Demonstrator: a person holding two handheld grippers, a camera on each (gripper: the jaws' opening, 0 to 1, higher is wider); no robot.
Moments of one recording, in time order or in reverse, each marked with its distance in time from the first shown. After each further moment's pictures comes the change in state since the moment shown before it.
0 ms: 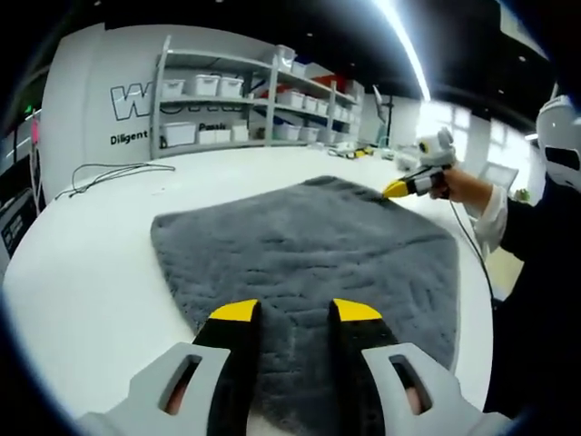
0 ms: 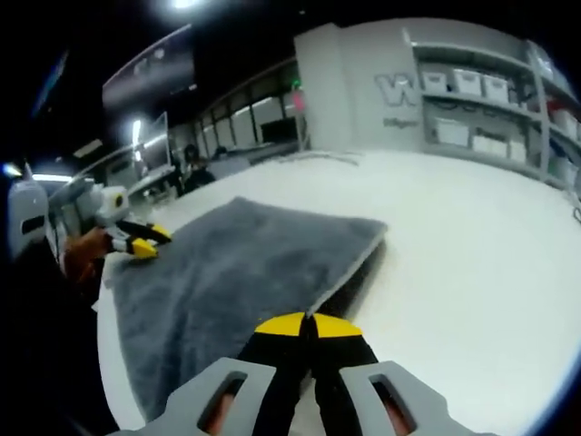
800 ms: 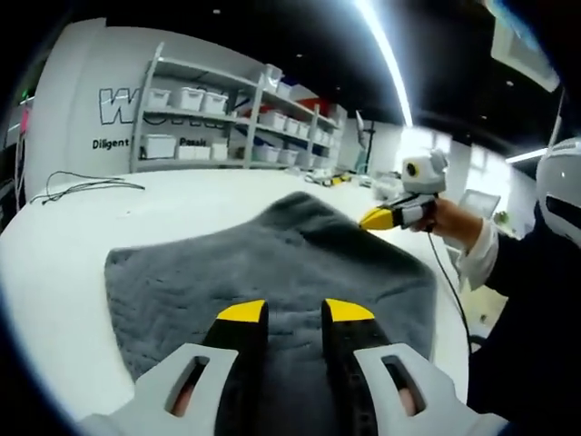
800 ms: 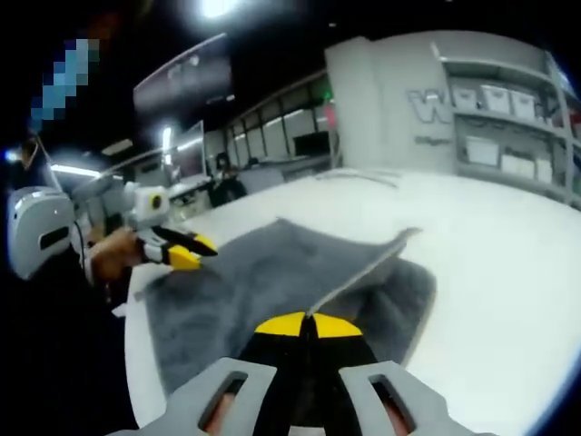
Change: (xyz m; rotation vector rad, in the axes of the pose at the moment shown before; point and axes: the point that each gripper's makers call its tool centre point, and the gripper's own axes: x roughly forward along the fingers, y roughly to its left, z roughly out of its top) left arm 0.031 -0.039 0.048 -0.068 -0.118 -0.134; right arm 0.009 0.061 0.032 -0.064 -0.064 0.146
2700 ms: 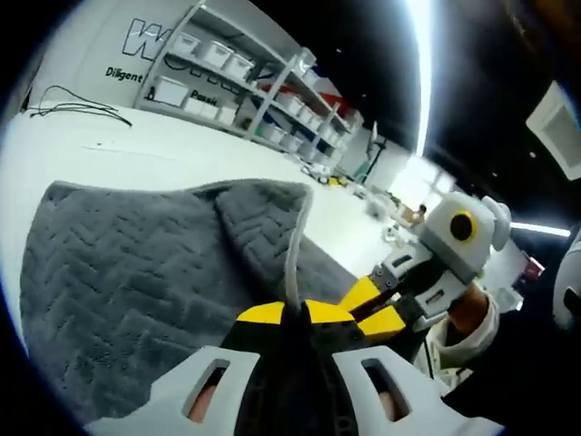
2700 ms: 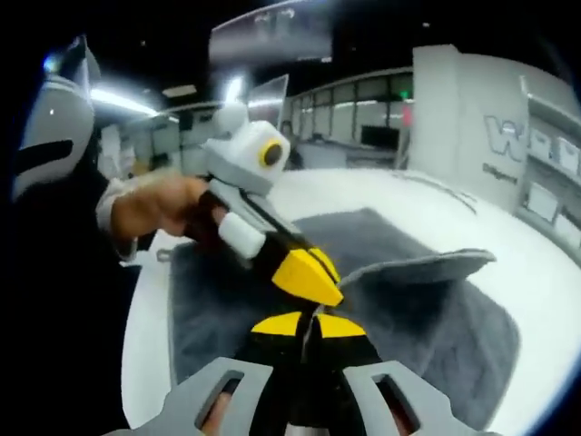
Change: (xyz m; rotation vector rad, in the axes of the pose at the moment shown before) left arm 0.057 -0.022 -0.011 -0.297 0.076 -0.070; right arm 0.065 0.099 -0.021 -0.284 0.082 0.191
